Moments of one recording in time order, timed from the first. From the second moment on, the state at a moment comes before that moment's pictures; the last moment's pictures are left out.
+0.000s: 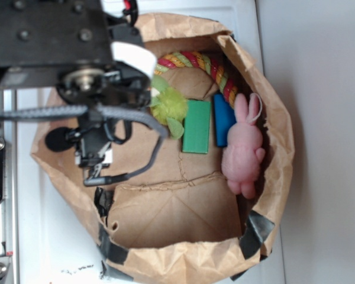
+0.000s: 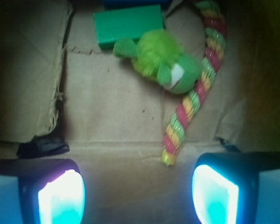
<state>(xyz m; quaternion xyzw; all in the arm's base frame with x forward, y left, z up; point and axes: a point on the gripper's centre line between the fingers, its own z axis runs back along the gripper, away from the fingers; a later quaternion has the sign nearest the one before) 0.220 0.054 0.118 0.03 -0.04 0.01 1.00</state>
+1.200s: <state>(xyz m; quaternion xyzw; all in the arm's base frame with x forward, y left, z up) 0.236 0.059 0.102 0.03 -0.06 0.02 1.00</state>
